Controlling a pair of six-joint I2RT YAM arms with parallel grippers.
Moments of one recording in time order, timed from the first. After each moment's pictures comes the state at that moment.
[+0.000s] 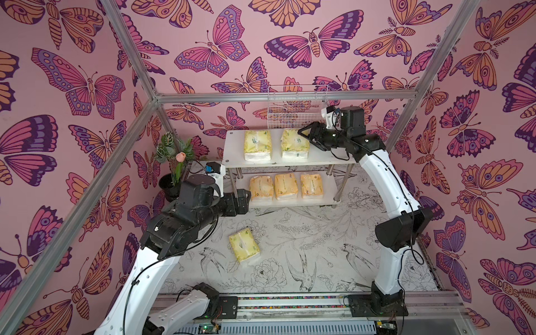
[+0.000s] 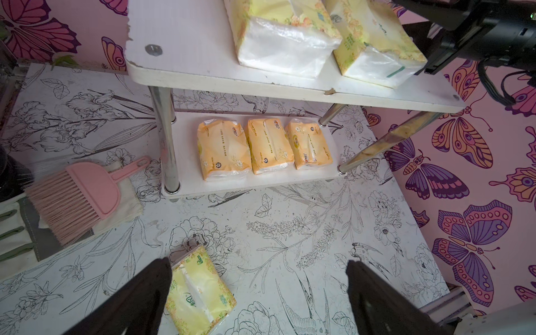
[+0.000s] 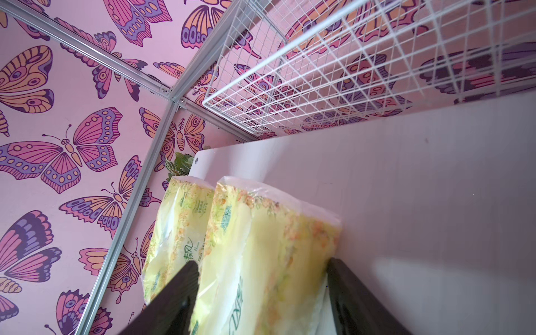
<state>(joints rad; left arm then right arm) -0.48 0.99 1.46 -1.03 -0.03 -0.43 0.39 1.99 2.28 -0.69 -0.55 0.69</state>
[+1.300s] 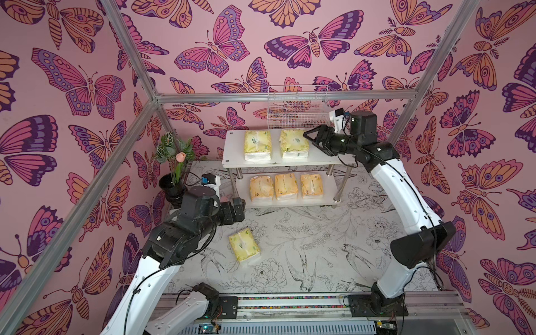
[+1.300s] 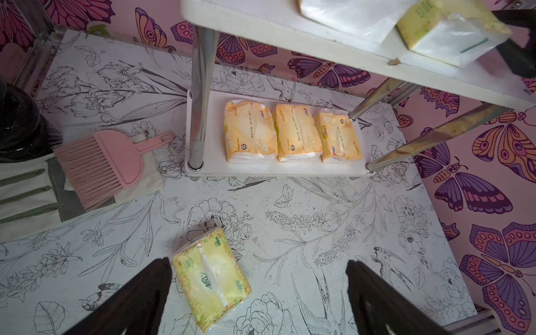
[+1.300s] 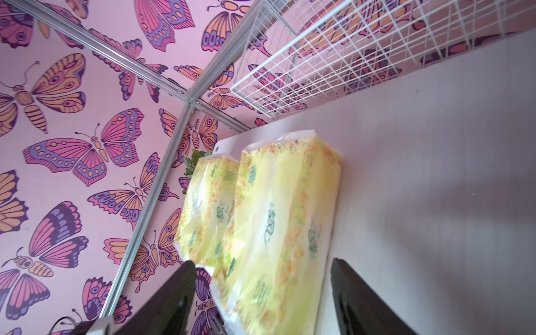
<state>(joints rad) -0.46 0.88 1.27 -1.02 -0.10 -0.50 0.40 1.71 1.98 -0.60 -0.54 0.73</state>
